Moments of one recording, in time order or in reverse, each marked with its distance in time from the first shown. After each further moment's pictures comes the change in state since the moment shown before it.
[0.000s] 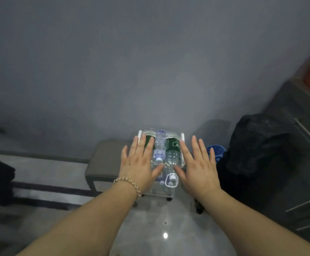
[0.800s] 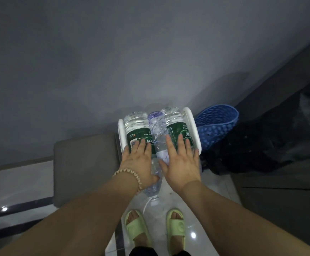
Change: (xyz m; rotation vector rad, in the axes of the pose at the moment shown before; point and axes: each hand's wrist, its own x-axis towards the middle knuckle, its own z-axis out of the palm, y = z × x) left_hand 0.203 -0.097 0.228 -0.037 -0.711 0.321; right_hand 0.176 -0.041 0.230 0.116 -0.404 0.463
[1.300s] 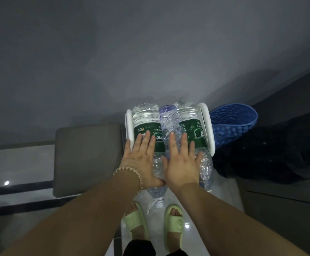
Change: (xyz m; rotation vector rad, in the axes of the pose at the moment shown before) left_hand 0.018 -0.027 0.026 0.019 -0.061 0.010; right_hand 0.027 -0.020 0.037 -0.014 -0.049 0.063
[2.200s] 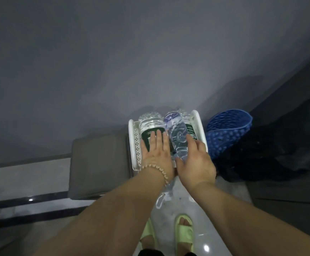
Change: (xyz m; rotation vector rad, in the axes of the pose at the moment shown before) left_hand -0.018 0.089 -0.044 0.093 0.097 -0.172; right_hand -0.041 0.039 -0.070 0.262 0.176 0.065
